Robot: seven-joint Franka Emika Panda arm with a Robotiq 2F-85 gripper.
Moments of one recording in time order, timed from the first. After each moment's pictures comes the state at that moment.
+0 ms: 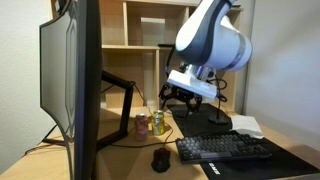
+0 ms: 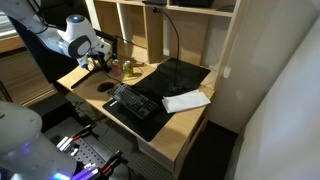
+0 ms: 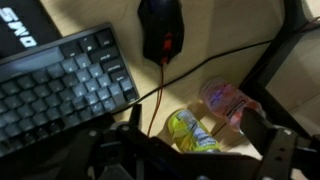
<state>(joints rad) 0.39 0.03 0.15 -2.53 0.30 2.97 0.59</state>
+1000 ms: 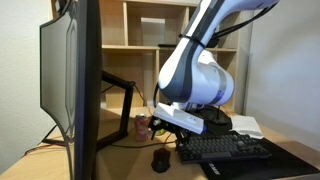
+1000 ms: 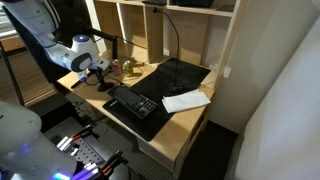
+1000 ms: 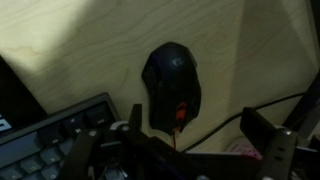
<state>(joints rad) 0.36 0.31 0.27 -2.46 0.39 3.08 0.59</state>
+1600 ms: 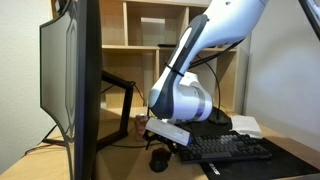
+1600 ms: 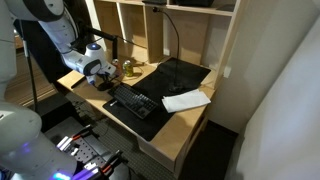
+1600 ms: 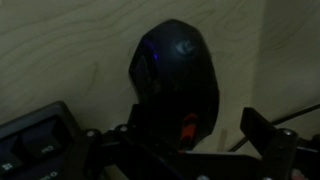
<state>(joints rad) 0.37 0.56 0.23 -2.25 0.37 3.07 0.58</state>
